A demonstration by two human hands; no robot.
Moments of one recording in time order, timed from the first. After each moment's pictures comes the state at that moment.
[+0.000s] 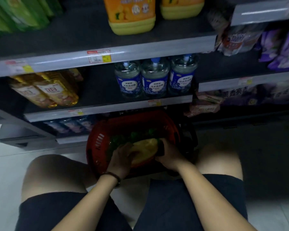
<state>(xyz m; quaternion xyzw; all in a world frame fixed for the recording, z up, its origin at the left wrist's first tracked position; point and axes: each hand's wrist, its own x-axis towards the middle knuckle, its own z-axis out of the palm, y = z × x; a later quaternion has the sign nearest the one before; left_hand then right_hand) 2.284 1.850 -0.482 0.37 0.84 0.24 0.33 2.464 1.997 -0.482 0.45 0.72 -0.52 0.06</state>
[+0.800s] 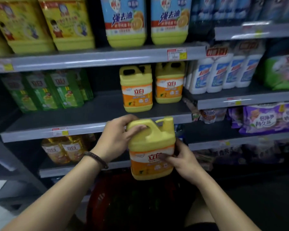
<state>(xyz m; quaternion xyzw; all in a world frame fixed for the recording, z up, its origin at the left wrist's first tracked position) 2.261 1.918 -0.148 0.55 0.71 0.43 0.11 2.472 2.043 -0.254 0.27 0.67 -0.62 -0.31</state>
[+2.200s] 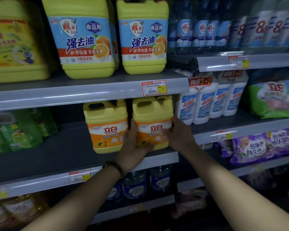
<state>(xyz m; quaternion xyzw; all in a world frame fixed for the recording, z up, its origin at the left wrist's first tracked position) 2.245 2.147 -0.185 0.53 0.63 0.51 0.25 2.408 2.282 -0.171 0.44 0.78 -0.29 -0.35</state>
